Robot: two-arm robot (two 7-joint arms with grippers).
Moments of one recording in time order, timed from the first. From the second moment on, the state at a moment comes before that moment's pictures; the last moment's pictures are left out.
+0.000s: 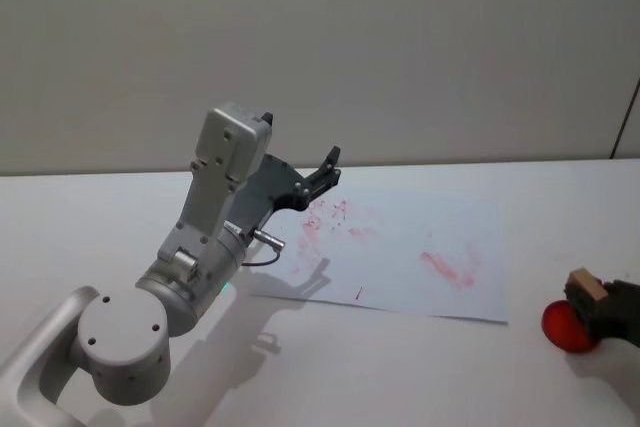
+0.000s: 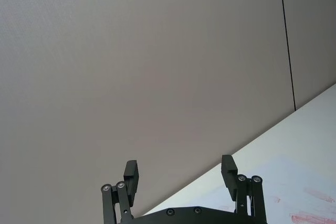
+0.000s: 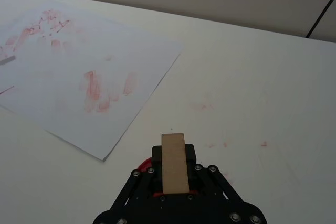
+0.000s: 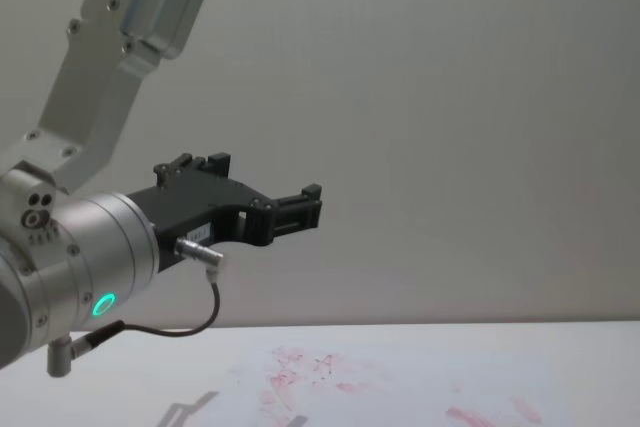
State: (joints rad) left arm -0.24 0.38 0.45 -1.63 -0.20 0.01 -0.01; right arm -0.08 0.46 -0.12 -1.79 0.34 0.54 0.20
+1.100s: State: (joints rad) left arm -0.24 0.38 0.45 -1.63 -0.20 0.01 -0.01; right arm -0.11 0.50 -0.11 -1.79 0.30 0.55 0.25
